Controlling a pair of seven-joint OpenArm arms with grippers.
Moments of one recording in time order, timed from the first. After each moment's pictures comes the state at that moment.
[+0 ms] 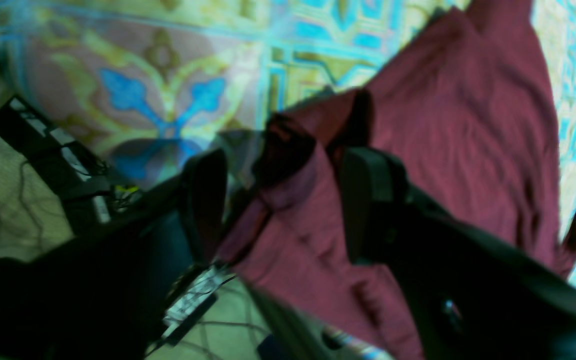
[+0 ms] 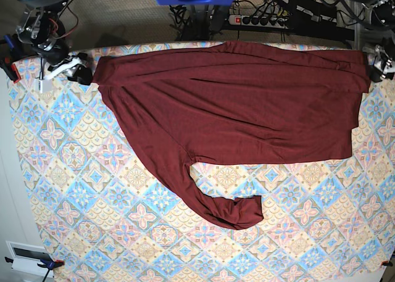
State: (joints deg) left arm 13.7 -26.4 -59.4 68.9 -55.6 -15.5 64.6; right arm -26.7 12.8 38.4 101.0 53.5 23.6 -59.6
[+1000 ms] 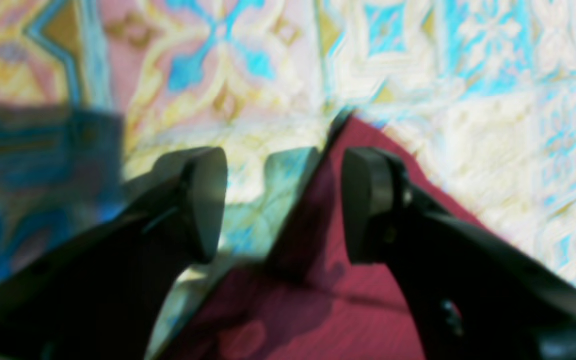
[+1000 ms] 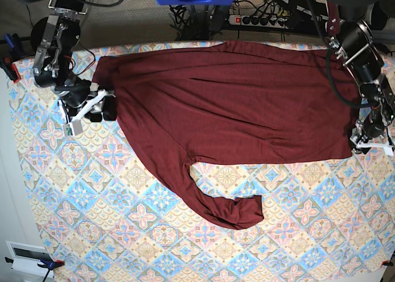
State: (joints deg) left arm -21.7 -28.0 -36.1 40.3 -28.5 -15.5 36.6; right arm -11.5 14.5 21.7 103.5 40.0 23.9 -59.7
